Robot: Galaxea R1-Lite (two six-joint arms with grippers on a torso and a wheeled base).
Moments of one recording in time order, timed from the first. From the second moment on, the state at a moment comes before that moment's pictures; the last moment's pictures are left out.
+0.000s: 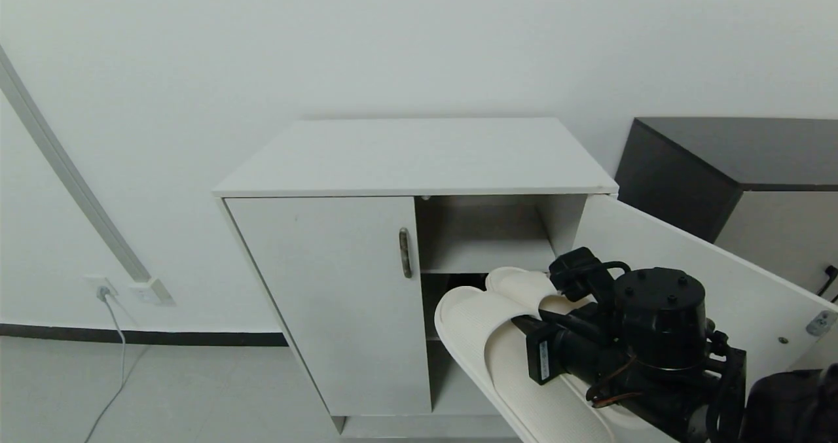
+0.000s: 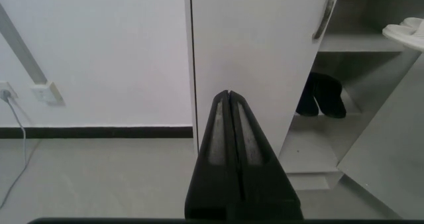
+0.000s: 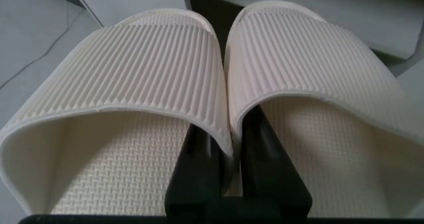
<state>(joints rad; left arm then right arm) 0.00 0.00 0.00 0.00 0.02 0.00 0.80 1.79 -0.58 -0.91 -0.23 0.15</state>
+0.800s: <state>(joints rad) 0.00 0.00 0.00 0.00 0.02 -0.01 0.80 1.79 -0.58 -0.91 -0.23 0.15</state>
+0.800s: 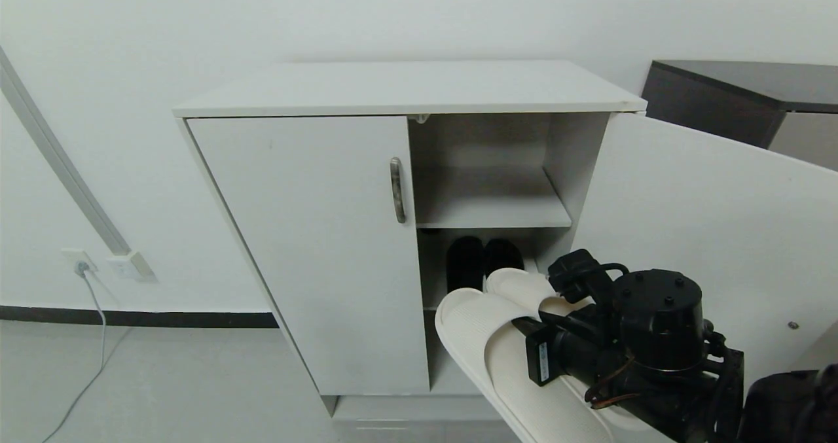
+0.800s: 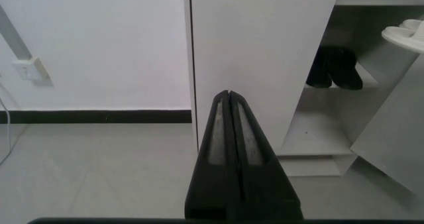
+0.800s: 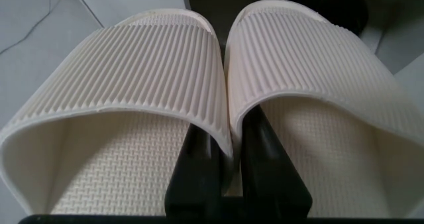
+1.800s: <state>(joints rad) 0.00 0.00 0.00 0.00 0.02 -0.01 0.86 1.86 -0.77 -0.78 -0.60 0.13</state>
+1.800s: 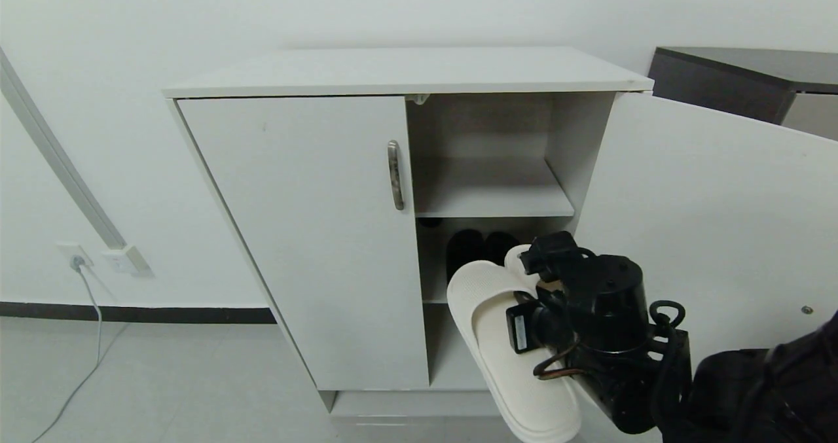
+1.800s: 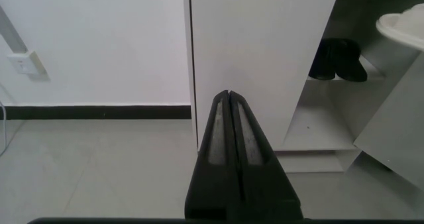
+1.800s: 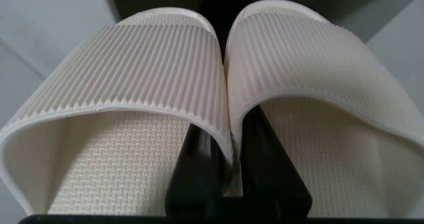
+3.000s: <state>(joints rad) 0.00 0.00 0.00 0.00 0.02 0.00 0.85 1.95 -1.25 -0.43 -0.80 0.21</state>
